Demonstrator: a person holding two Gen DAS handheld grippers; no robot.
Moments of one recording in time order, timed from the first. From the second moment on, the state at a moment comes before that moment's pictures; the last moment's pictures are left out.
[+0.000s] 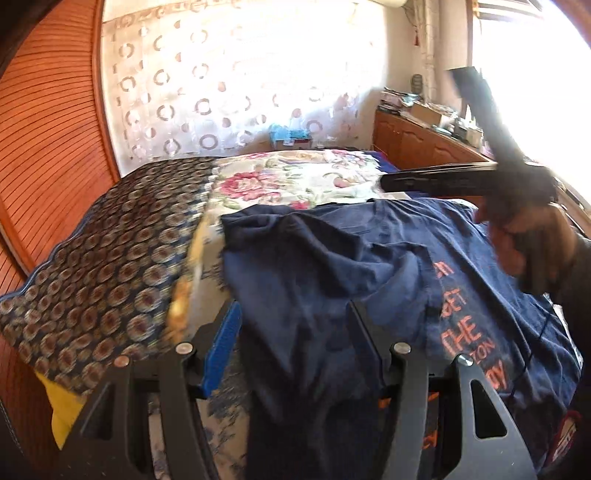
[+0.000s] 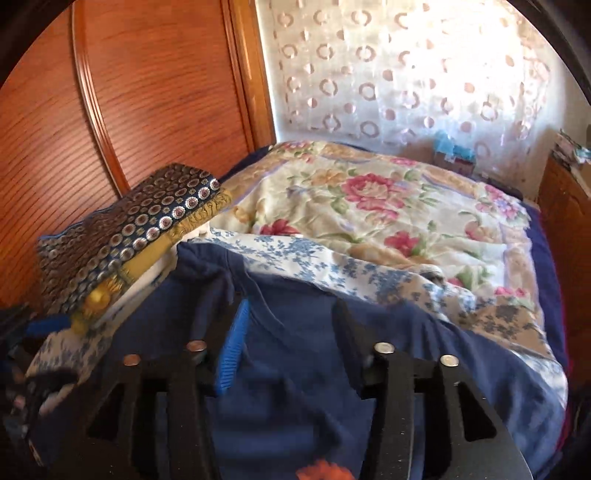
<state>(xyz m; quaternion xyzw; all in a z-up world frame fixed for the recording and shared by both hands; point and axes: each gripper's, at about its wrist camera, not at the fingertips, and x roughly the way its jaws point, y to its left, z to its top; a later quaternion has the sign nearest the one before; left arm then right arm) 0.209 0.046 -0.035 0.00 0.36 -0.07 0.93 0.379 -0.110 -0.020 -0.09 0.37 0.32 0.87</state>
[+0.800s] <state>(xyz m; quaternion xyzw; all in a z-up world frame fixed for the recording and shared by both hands) 0.264 -0.083 -0.063 0.07 0.41 -0.18 0.89 0.282 -0.393 0.057 -0.05 0.34 0.11 0.93</state>
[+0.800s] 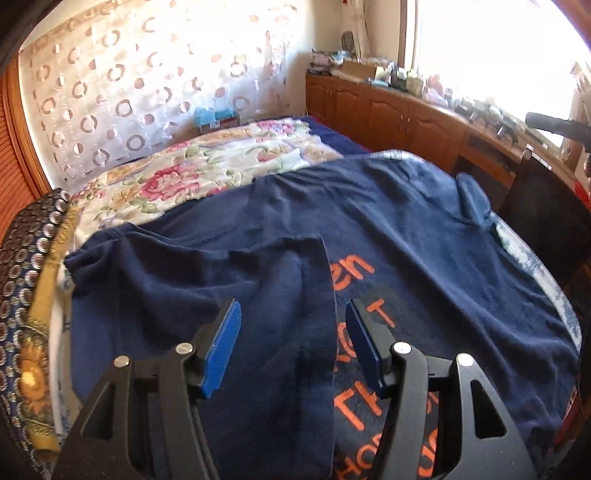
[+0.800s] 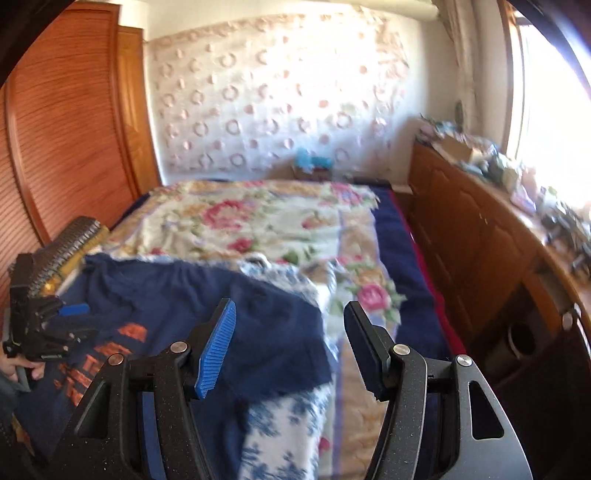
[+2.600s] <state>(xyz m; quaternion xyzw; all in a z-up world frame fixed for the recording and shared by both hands) 0.271 -0.089 -0.086 0.08 0.42 -0.18 0.88 0.317 -0.368 -0.011 -0.06 0.36 0.14 0.92</state>
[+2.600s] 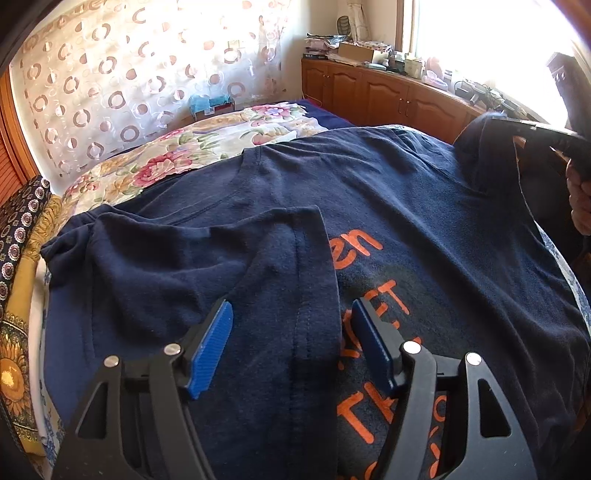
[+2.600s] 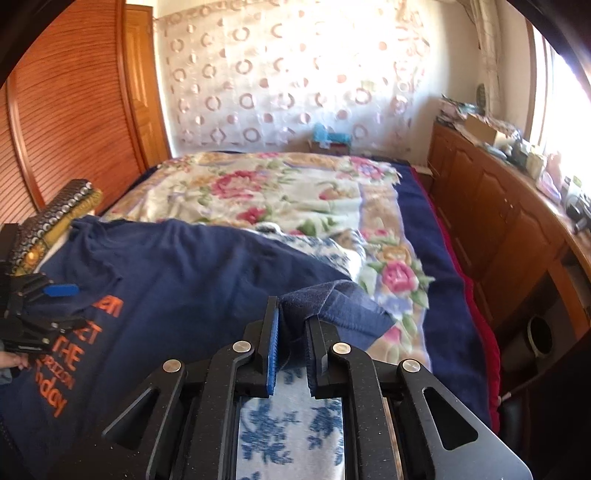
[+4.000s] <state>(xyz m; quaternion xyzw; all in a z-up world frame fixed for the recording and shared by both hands) 0.251 -0.058 -0.039 0.05 0.36 -0.18 0.91 0.311 -0.325 -0.017 -0.04 0.40 0.18 0.90</state>
